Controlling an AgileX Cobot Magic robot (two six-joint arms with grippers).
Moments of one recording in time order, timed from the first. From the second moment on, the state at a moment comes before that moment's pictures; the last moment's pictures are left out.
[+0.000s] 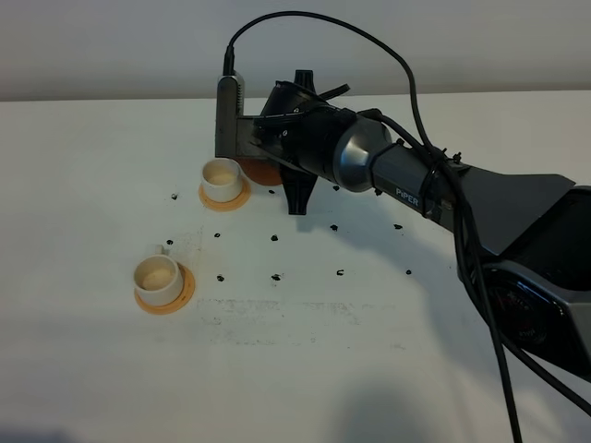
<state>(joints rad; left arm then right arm) -0.04 0.00 -0.51 -0.07 1.06 0.02 0.81 2.38 -2.02 -0.66 0.88 -0.44</state>
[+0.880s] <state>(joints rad) -0.04 0.00 -0.51 -0.07 1.06 0.02 0.81 2.40 -2.02 -0.70 0.88 -0.48</state>
